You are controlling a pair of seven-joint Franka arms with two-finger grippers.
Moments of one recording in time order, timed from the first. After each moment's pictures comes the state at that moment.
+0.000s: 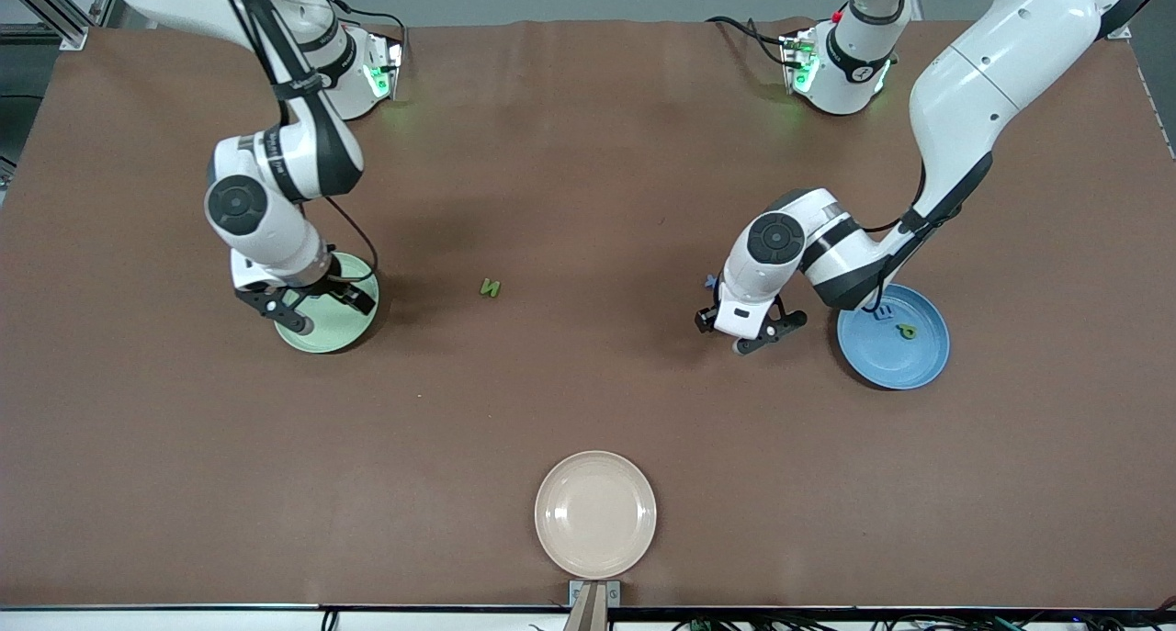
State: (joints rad) left arm 0.27 0.75 -0.81 -1.98 0.77 2.35 -1.45; right arm 0.33 0.20 -0.07 -2.27 -0.06 2.43 0.85
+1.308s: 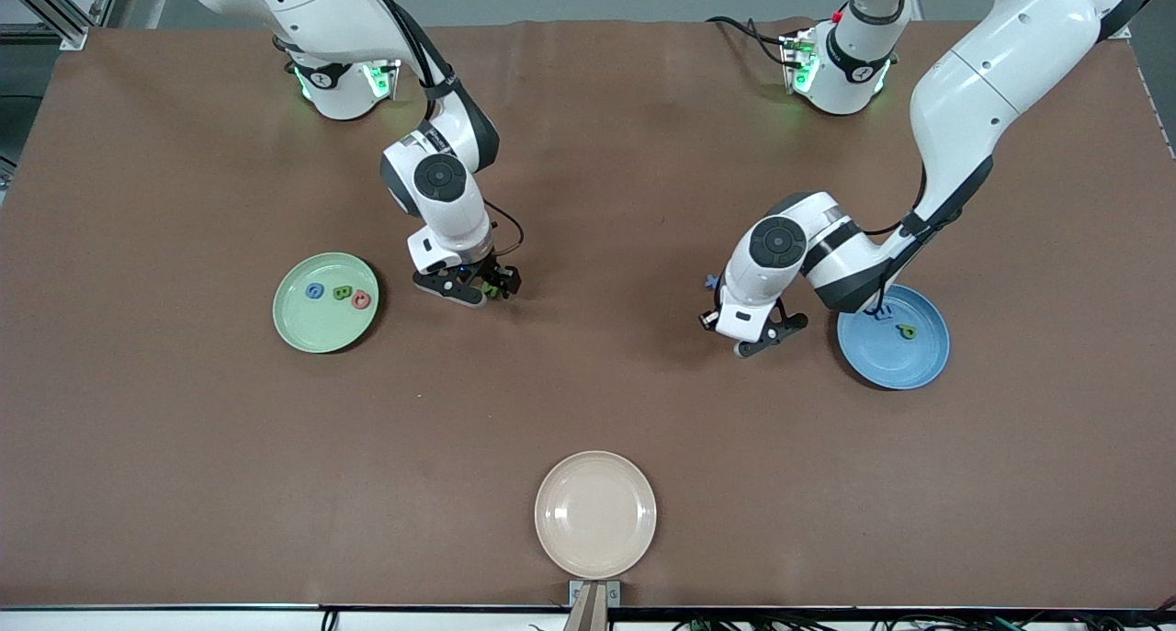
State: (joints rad) left arm 0.28 0.76 -0.81 -1.96 0.78 2.36 -1.45; right arm 0.68 0.44 -0.05 -2.19 -0.06 2.69 1.04
